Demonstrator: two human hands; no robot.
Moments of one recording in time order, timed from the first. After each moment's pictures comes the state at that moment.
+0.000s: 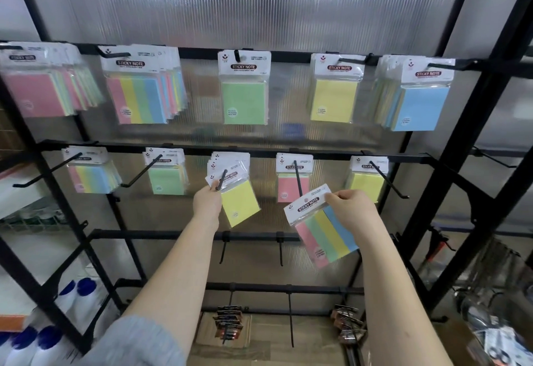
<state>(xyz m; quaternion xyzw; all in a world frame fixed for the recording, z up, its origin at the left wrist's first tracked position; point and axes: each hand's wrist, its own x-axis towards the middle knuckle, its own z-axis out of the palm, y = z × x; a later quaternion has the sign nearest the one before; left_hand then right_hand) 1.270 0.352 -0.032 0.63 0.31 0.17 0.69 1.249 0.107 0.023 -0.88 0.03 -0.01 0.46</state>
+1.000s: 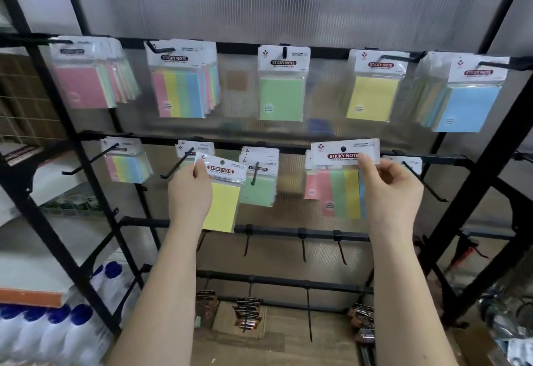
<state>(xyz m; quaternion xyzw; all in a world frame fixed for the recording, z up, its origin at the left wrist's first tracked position) 1.180 0.391 0.026 0.79 0.27 0.33 0.45 1.215 0.152 0.050 -0.69 0.00 -0.26 0.67</state>
